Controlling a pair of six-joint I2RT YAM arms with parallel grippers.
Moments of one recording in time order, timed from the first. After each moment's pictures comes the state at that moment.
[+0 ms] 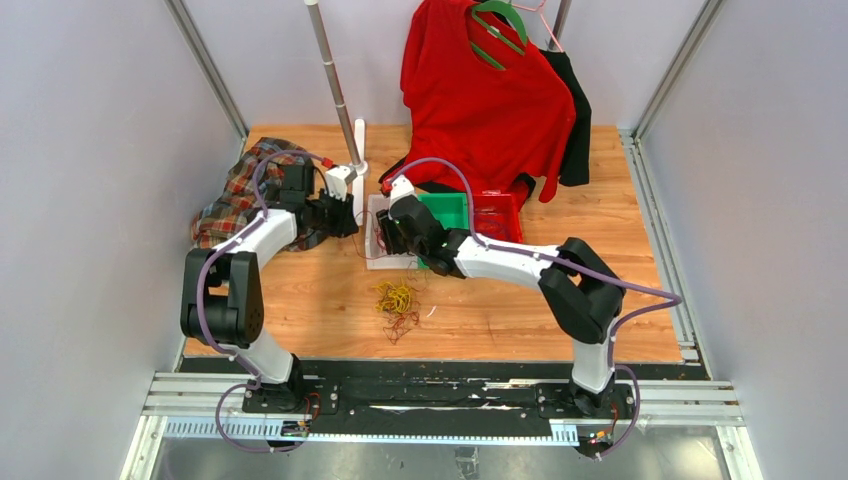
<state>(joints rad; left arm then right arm) -0.07 1.61 1.00 -0.27 0.49 0.23 0.95 1.91 1.31 0.08 0.25 0.27</state>
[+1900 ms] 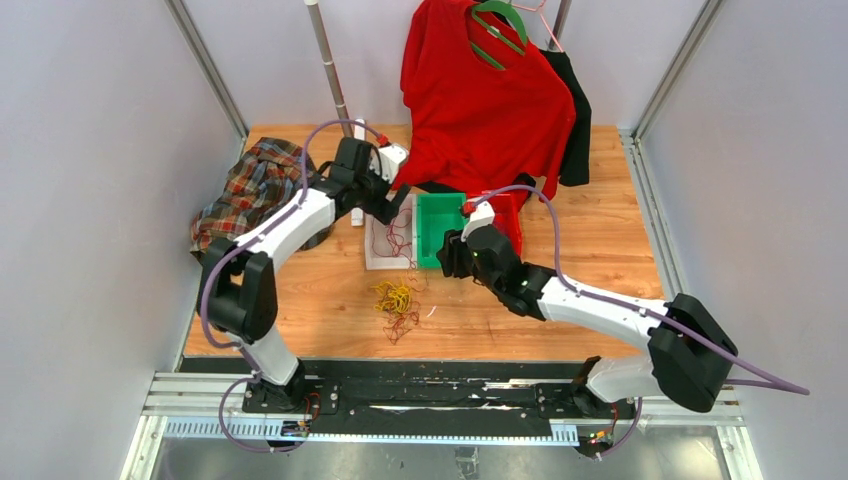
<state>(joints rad) -0.38 1.70 1.28 -0.35 0.13 0.29 0.88 1.32 0.74 0.13 0.28 0.39</state>
